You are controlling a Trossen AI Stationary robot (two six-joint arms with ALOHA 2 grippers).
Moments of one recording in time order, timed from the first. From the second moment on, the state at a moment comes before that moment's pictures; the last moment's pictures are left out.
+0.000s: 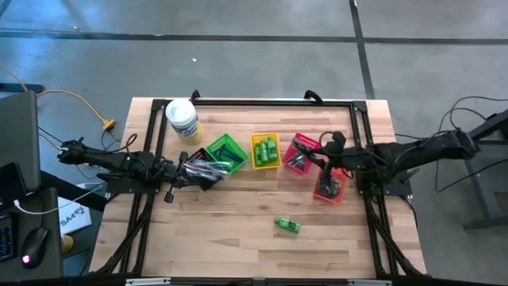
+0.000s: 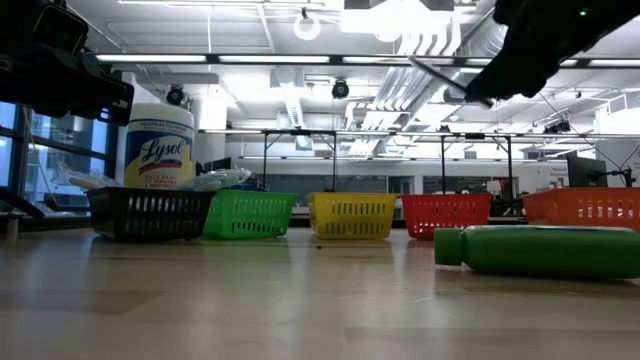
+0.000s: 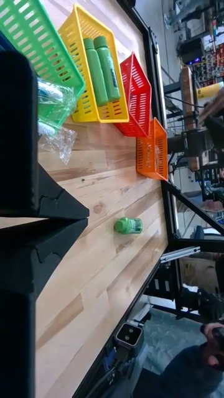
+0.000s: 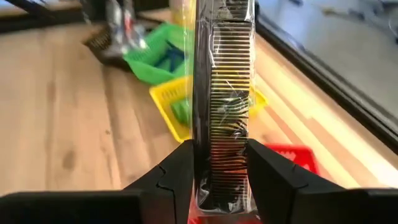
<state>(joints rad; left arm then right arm) -0.22 0.11 0.04 -0.05 0.00 0.05 0.17 0.76 0.53 -0.31 0.49 0.30</state>
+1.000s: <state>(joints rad) -0.22 0.11 0.04 -0.05 -0.01 0.03 -0.17 1.13 0.89 -0.82 0.31 -0.17</state>
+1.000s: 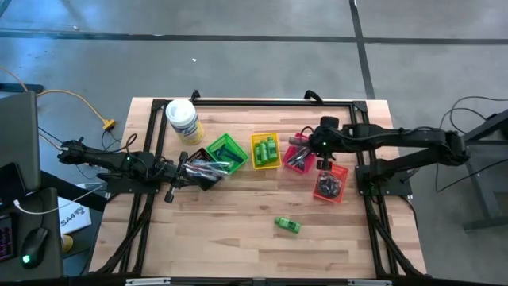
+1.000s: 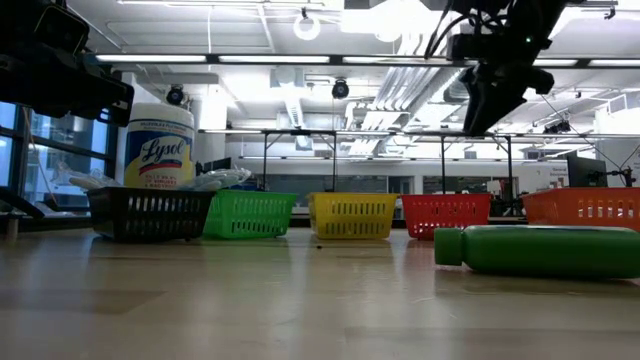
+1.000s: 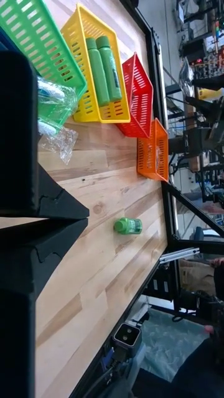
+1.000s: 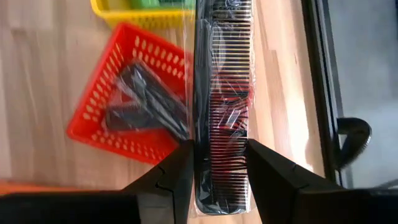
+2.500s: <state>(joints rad) -0.22 0.11 0.03 -0.01 -0.01 0.11 -0.18 1.44 0.98 -0.93 0.44 -0.92</state>
